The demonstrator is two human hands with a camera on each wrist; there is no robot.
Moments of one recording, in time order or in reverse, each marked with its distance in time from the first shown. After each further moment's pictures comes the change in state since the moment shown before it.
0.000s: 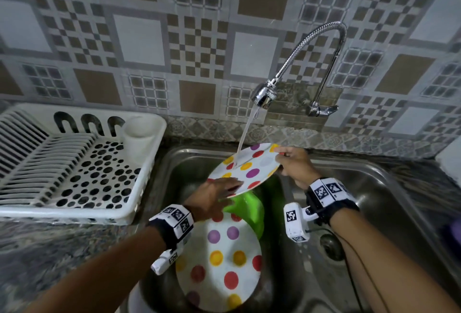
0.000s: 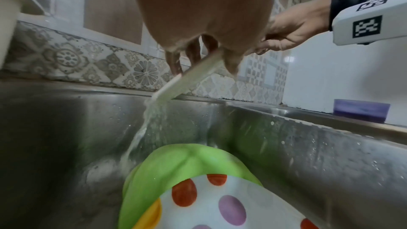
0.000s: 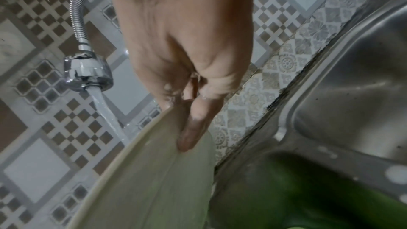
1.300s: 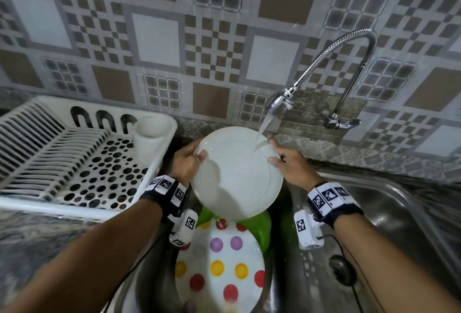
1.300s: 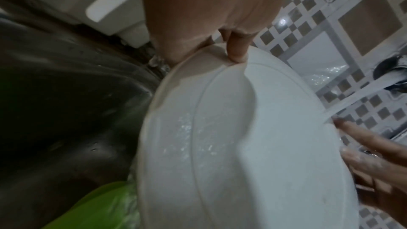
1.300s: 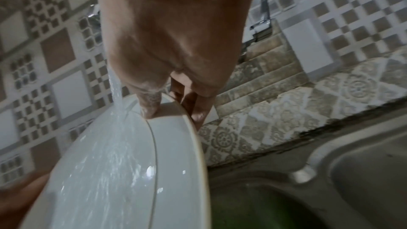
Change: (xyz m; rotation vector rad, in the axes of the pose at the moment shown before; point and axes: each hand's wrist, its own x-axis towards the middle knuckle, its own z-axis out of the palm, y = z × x) left_hand 0.039 -0.006 -0.080 -0.621 0.731 -0.380; right_hand 0.032 -0.016 0.010 -0.497 -0.306 -0.392
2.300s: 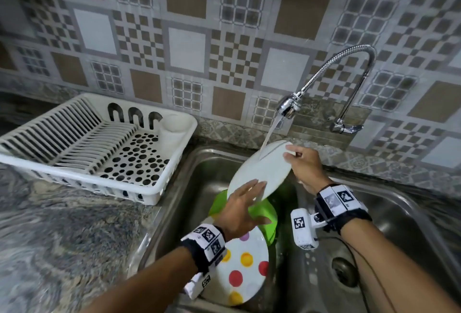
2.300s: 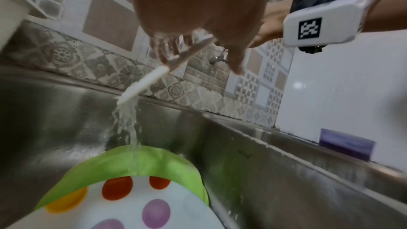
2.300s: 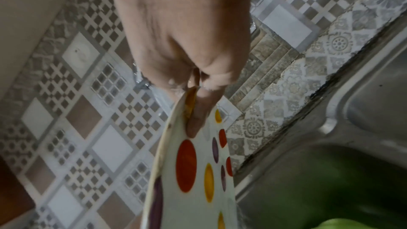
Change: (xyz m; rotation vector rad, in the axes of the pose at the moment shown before) left_hand -0.143 -0.043 0.052 0.706 -0.371 0.519; right_hand -0.036 -0.030 0.005 0.328 0.314 0.162
